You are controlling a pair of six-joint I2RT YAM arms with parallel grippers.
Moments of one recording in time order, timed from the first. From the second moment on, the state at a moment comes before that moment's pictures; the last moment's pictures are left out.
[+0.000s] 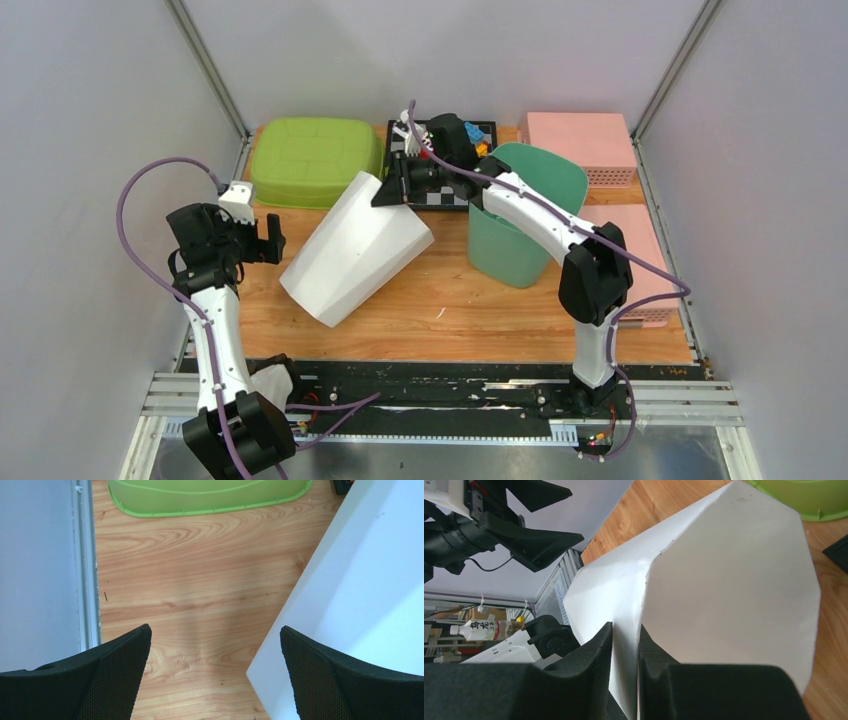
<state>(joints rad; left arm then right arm) 0.46 0.91 0.82 -0.50 0.50 0.36 0.69 1.93 1.78 -0.30 -0.68 0.49</state>
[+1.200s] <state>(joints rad) 0.46 0.74 0.89 -0.81 0.48 0.73 0.68 1.85 1.64 -0.36 -0.60 0.19</state>
